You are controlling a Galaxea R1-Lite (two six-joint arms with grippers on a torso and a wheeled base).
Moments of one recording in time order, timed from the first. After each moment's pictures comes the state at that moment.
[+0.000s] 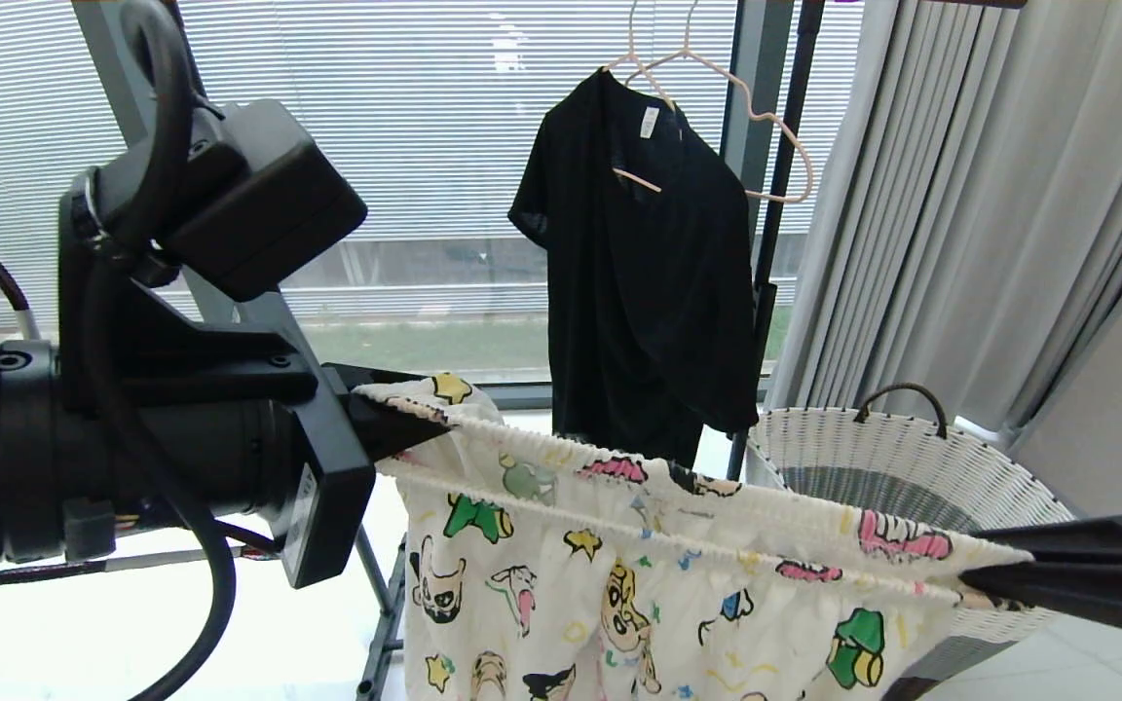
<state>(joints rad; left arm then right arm) -0.75 1.29 -1.10 0.19 -0.05 0.31 1.12 1.14 -1.10 0.45 -0.10 -0.37</state>
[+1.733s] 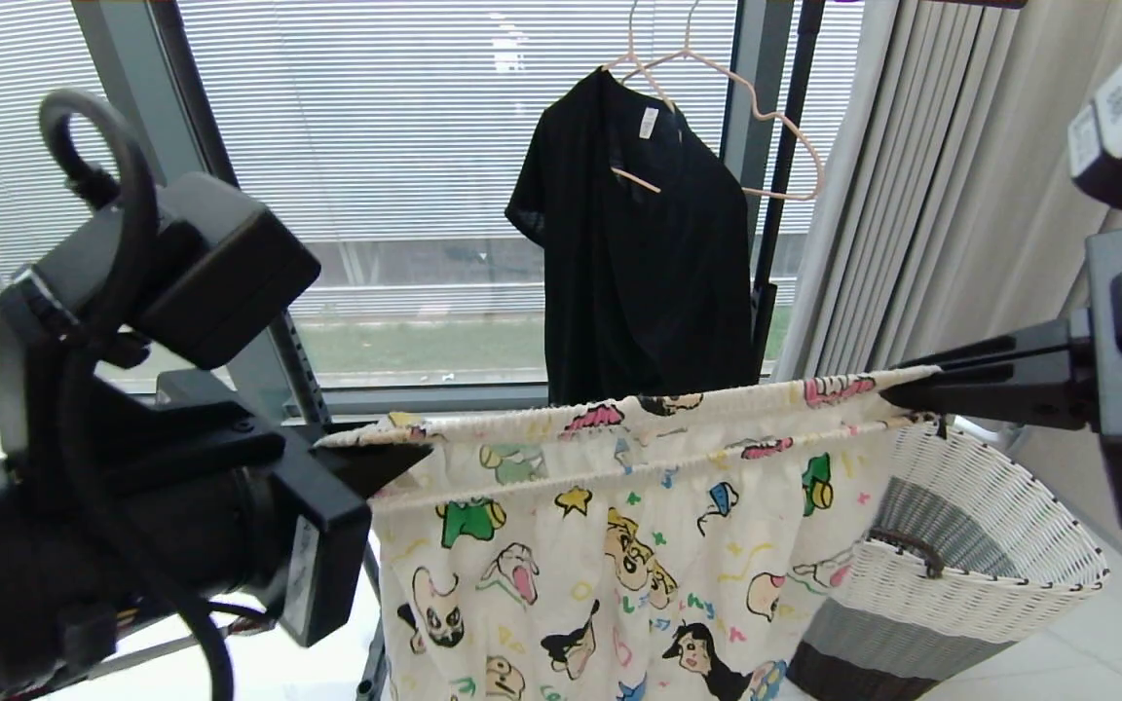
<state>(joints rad) -0.91 1.25 -0.97 0.14 0.34 0.07 0.87 1.31 -1.39 0.56 0.01 -0.37</state>
